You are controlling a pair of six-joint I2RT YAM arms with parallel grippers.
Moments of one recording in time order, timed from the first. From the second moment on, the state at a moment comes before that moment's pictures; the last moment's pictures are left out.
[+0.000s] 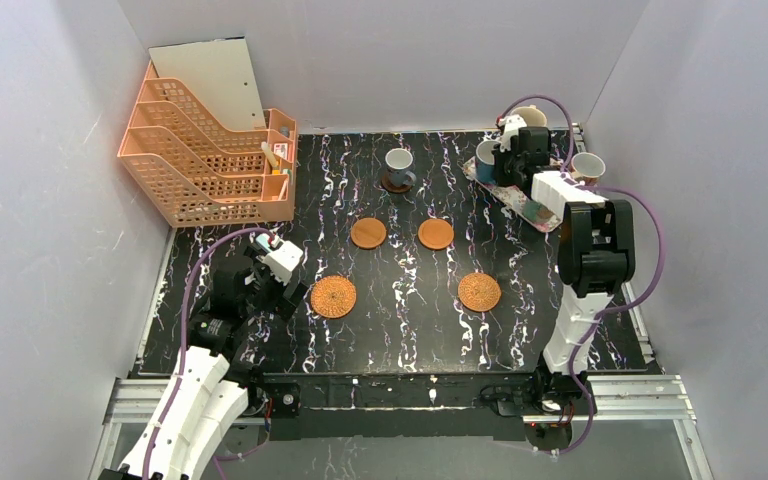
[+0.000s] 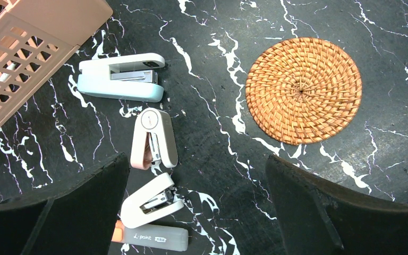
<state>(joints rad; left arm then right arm) -0.22 0.58 0.47 -0.51 0.15 0.44 0.08 1.99 1.41 -0.06 -0.15 -0.14</state>
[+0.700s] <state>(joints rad) -0.22 0.57 0.47 -0.51 0.13 0.43 0.08 1.78 1.33 -0.02 -0.21 -0.17</state>
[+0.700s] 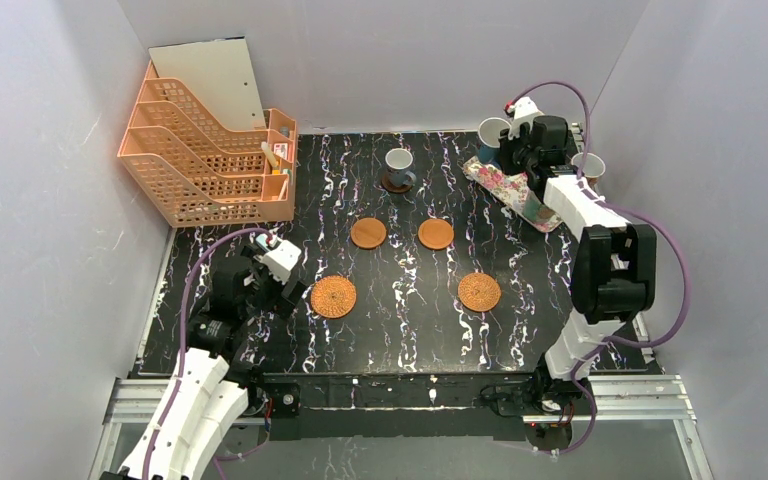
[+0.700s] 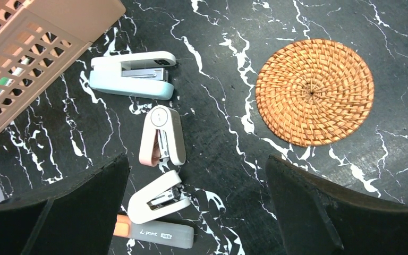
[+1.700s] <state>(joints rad) -0.22 0.56 0.45 -0.46 0.03 0.38 0.10 1.50 1.41 -0.44 -0.51 -0.08</state>
